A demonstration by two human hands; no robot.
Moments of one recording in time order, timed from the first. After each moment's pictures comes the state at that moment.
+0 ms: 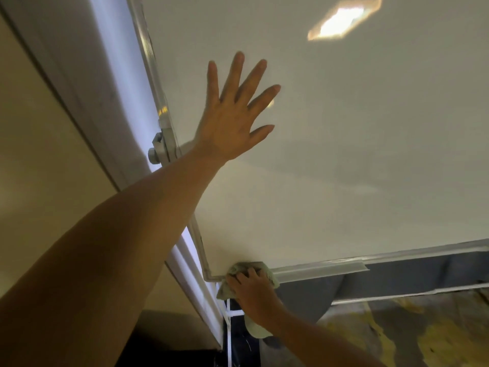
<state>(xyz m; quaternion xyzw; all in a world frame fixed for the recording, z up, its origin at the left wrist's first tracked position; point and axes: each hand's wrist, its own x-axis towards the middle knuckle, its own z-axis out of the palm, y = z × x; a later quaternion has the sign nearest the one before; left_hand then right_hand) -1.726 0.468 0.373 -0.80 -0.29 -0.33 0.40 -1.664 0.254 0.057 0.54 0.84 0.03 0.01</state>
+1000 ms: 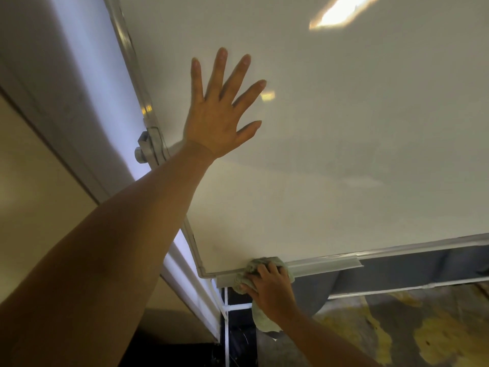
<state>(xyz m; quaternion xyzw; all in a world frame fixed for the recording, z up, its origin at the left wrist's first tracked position) -1.705 0.468 0.370 -0.79 -0.33 -0.32 0.41 -1.595 0.243 0.035 0.63 0.76 0.03 -0.15</state>
